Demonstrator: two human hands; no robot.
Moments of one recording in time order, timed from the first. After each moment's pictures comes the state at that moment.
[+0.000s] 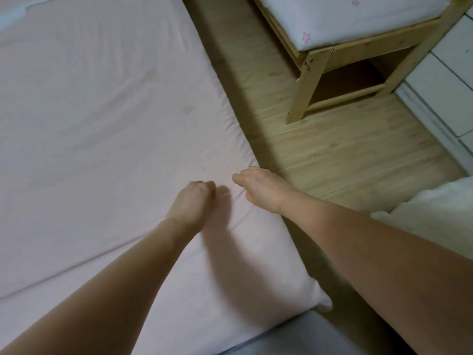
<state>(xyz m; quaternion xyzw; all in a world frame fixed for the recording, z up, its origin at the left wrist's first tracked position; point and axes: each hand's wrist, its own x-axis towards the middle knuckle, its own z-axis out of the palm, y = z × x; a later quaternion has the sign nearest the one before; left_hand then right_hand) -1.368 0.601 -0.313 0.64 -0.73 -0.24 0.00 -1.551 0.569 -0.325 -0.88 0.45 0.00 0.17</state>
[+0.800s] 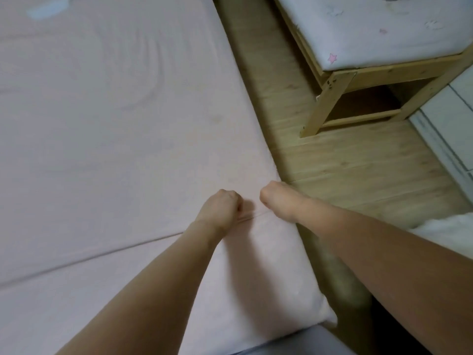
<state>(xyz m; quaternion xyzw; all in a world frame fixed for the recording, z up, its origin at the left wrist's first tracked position) -1.374 0.603 -0.310 0.62 -0.73 -0.29 -0.03 -1.536 0.563 -0.300 -0.85 0.46 0.21 0.16</state>
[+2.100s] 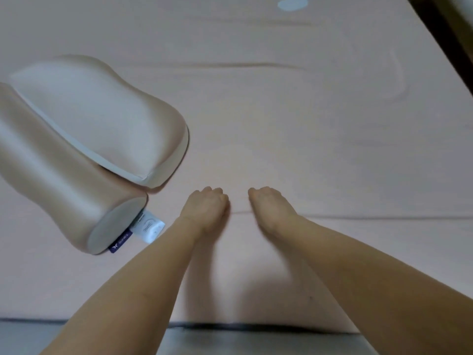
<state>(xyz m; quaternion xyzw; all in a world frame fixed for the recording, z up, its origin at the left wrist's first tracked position) -0.742 0.837 -0.296 0.68 -0.71 -0.15 -0.11 -0.890 0.785 -0.287 -0.86 0.45 0.13 0.18</state>
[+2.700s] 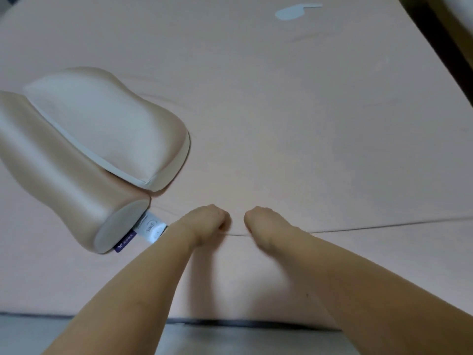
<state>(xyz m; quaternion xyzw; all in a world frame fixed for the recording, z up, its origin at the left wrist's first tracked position) -0.742 0.853 -0.281 0.63 -0.70 -0.32 -0.13 -0.898 0.807 -0.283 -0.87 0.37 0.26 0.19</state>
